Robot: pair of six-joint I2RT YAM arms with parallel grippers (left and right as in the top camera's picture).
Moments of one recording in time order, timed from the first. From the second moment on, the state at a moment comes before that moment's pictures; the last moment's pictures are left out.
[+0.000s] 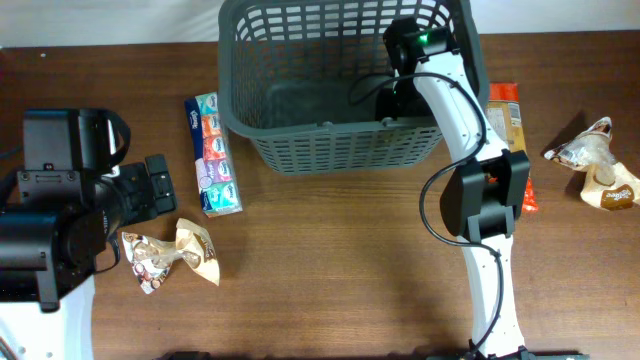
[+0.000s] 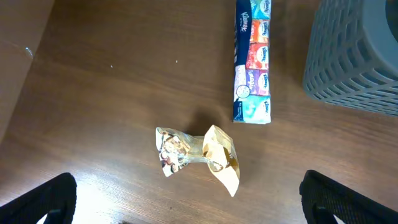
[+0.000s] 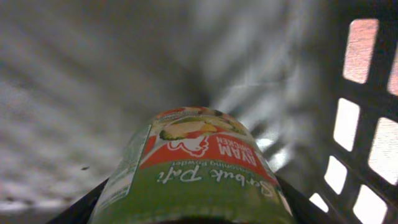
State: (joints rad) left arm -0.02 1.28 1.88 -1.61 -0.24 -0.21; right arm 0.24 2.50 2.44 -1.48 -0.04 0.34
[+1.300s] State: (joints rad) left arm -0.02 1.28 1.88 -1.60 -0.24 -0.21; right arm 0.20 2.42 3.12 -1.69 -0.08 0.28
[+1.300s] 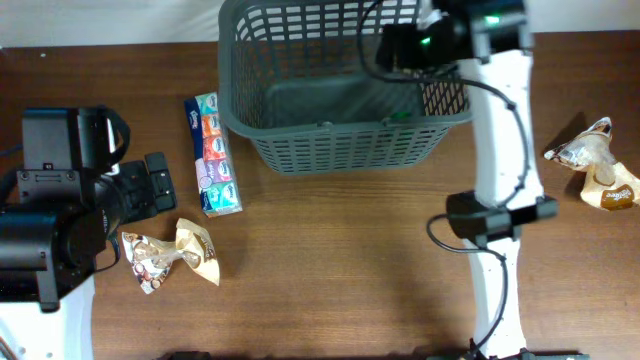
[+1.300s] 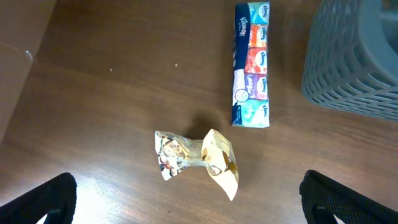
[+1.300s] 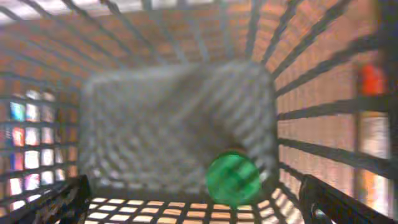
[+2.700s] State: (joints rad) left arm -0.02 1.28 1.88 -1.58 -0.24 -0.21; right arm -0.31 1.95 2.45 -1.59 0.00 -0.25
